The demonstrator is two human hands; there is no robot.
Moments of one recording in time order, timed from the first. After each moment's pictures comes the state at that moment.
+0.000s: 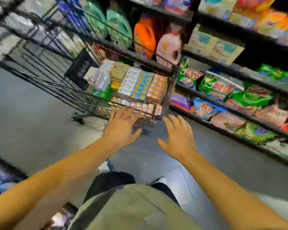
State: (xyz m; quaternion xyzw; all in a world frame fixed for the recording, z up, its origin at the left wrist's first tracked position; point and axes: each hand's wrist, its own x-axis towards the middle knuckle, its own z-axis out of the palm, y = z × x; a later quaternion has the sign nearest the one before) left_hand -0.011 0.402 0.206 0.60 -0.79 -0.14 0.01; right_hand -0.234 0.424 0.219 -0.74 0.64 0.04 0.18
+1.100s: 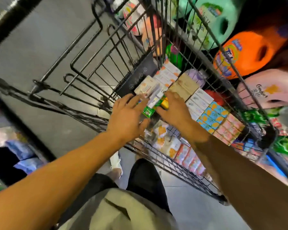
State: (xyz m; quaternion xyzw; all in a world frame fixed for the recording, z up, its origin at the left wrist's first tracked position) left_hand 0.263 0.139 0.132 0.70 -0.67 -0.25 0.03; right_hand 0.094 0.035 0.087 -0.75 0.55 0.11 0.35
